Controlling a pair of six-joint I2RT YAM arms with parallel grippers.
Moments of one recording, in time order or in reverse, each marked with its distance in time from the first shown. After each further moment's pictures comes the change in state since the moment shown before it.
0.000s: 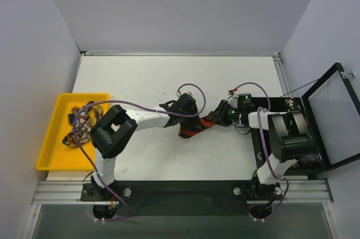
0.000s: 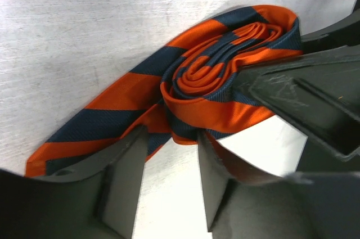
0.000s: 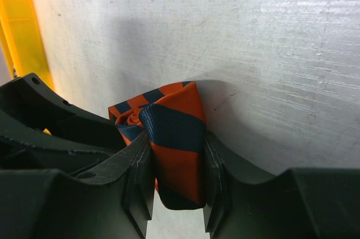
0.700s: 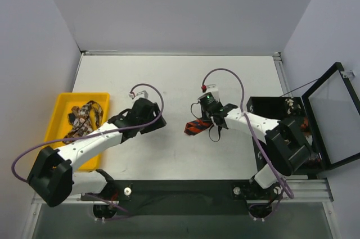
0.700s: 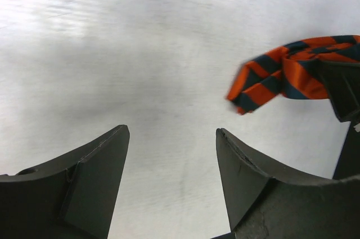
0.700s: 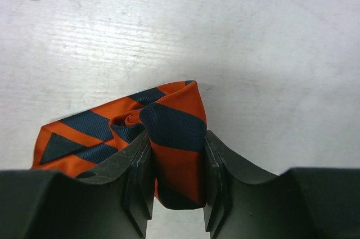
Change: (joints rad) left arm 0.159 -0.651 -0.410 -0.177 -0.214 0.079; right arm 0.476 -0.134 0.234 -0.468 0.999 -0.224
